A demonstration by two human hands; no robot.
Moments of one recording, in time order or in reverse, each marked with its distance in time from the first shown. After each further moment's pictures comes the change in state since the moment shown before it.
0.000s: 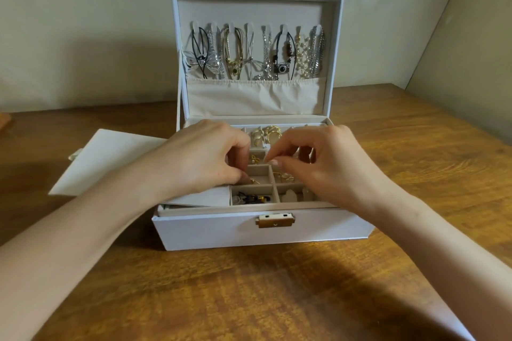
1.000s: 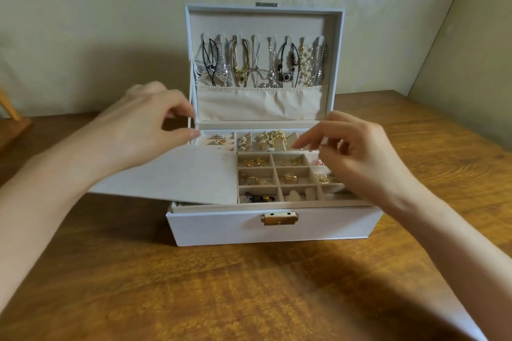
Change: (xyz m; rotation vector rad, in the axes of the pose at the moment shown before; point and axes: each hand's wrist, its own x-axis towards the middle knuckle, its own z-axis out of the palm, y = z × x) left_hand -0.022 -0.051 -0.037 0.089 0.307 -0.155; right_hand -0.010 0.012 -0.020 0.070 0.128 0.003
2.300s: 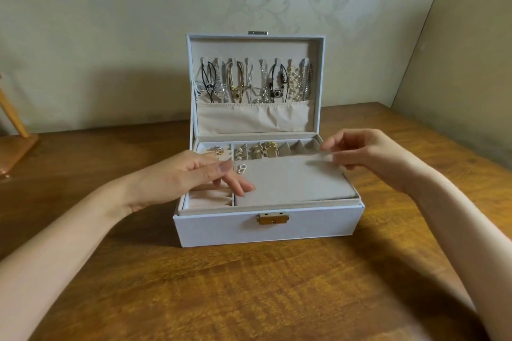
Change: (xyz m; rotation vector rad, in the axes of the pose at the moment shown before) left_hand -0.017 0.008 0.030 -0.793 -0.593 0.292; right_hand 0.008 0.053 -0.038 0.424 -0.207 0.368
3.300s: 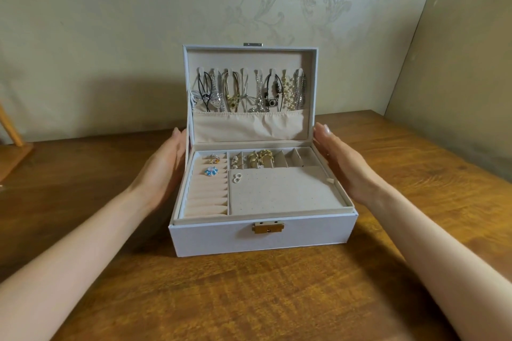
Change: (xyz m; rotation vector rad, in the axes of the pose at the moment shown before) left_hand 0.038 -0.098 -0.037 -0.472 0.672 -0.204; right_hand 0.026 0.022 0.028 0.364 0.116 0.092
